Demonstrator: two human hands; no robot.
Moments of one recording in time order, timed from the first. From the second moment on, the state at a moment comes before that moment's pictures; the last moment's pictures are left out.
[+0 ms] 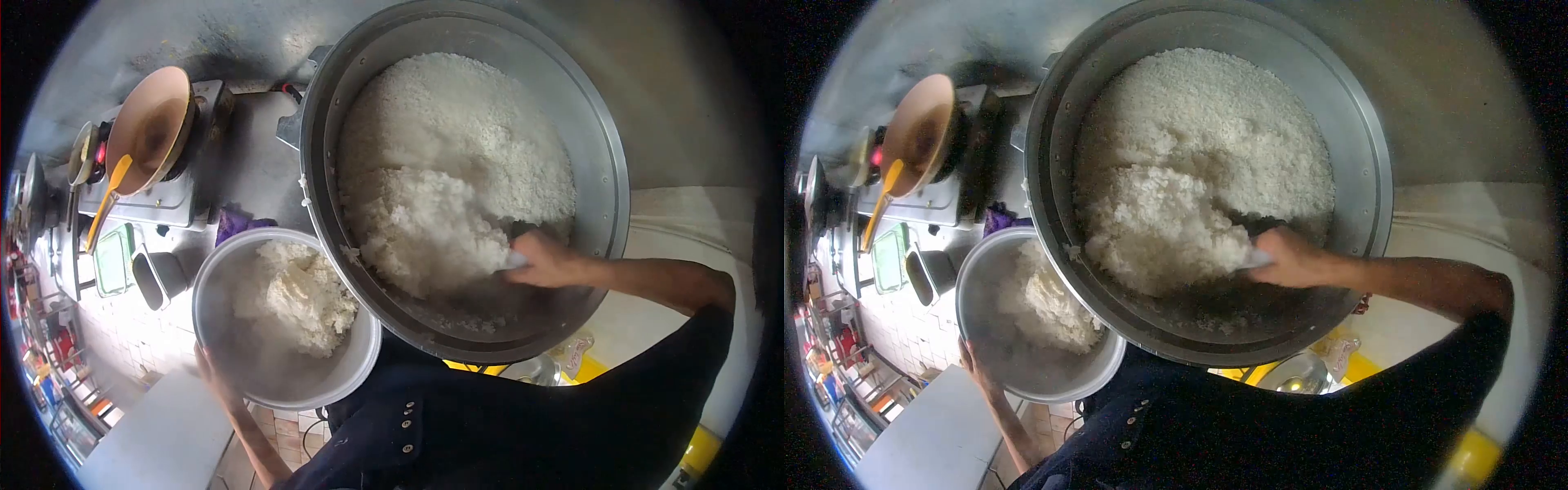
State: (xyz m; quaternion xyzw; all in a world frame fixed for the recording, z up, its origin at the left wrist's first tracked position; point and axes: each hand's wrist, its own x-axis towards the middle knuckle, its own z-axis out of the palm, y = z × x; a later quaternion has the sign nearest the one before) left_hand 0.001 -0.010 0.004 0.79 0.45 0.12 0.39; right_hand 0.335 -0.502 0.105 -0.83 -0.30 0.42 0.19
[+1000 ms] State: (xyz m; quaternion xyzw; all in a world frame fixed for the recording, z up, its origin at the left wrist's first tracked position) left_hand -0.006 0.001 -0.008 0.69 0.40 0.18 0.58; right_hand 0.357 -0.516 0.155 -0.82 -0.31 0.45 0.15
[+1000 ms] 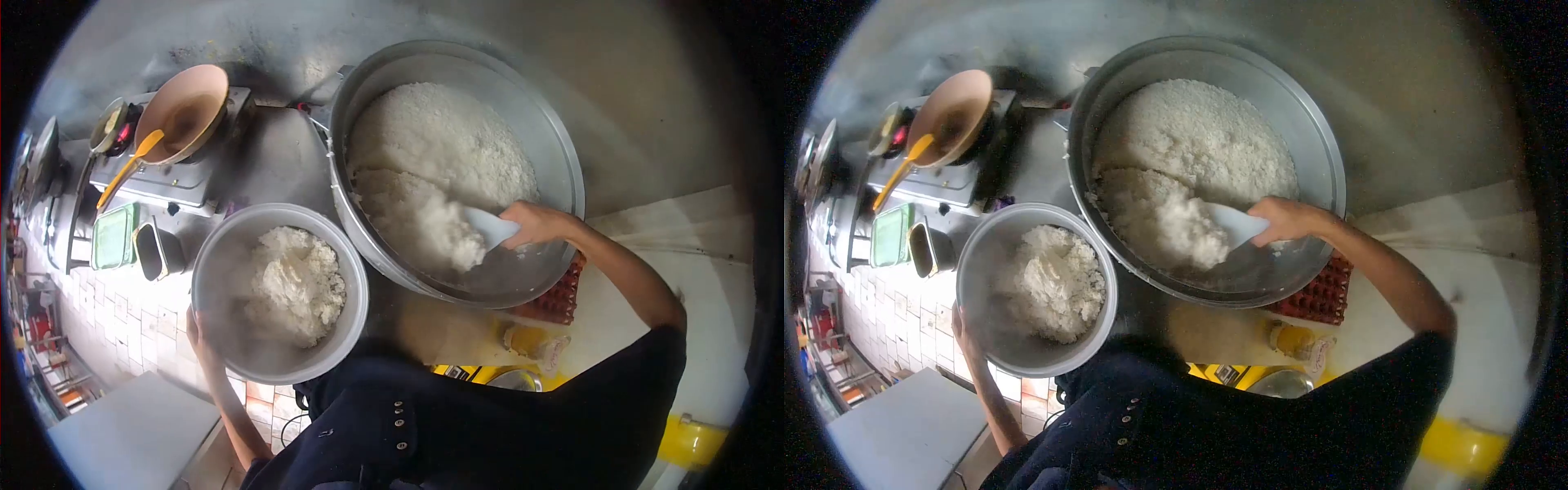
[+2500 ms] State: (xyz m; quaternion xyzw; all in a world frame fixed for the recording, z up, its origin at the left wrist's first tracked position) left_hand -0.001 0.003 -0.005 0.70 0.30 0.21 0.62; right_hand 0.275 -0.442 0.320 -0.94 -0.33 -0.02 -0.13
